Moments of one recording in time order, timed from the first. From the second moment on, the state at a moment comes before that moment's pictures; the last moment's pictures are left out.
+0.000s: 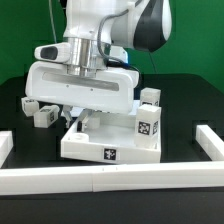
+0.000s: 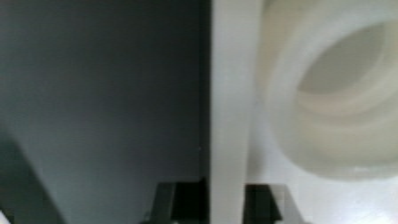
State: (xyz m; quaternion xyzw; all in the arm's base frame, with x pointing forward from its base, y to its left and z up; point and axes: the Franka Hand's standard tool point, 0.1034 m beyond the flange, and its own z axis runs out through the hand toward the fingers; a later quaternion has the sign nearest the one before) arm 0.491 -0.084 0.023 0.99 -0.05 0.11 0.09
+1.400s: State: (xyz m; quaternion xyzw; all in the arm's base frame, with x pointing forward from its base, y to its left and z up) arm 0.566 -0.059 0.040 0.86 0.46 0.14 0.17
